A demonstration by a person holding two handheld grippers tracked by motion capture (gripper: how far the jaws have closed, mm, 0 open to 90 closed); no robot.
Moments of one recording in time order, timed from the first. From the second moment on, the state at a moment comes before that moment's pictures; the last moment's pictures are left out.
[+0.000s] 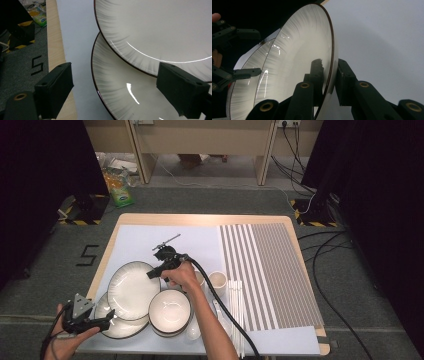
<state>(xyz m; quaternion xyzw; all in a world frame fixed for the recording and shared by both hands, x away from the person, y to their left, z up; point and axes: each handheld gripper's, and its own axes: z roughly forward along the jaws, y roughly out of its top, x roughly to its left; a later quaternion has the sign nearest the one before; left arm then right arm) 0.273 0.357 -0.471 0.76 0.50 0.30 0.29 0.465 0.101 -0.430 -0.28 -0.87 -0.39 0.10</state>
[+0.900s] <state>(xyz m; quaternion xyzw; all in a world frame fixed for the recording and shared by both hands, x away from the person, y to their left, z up) 0.255 0.371 -0.461 0.75 0.50 0.30 0.33 0.469 0.101 -0.431 -0.34 -0.83 -0.42 0.14</state>
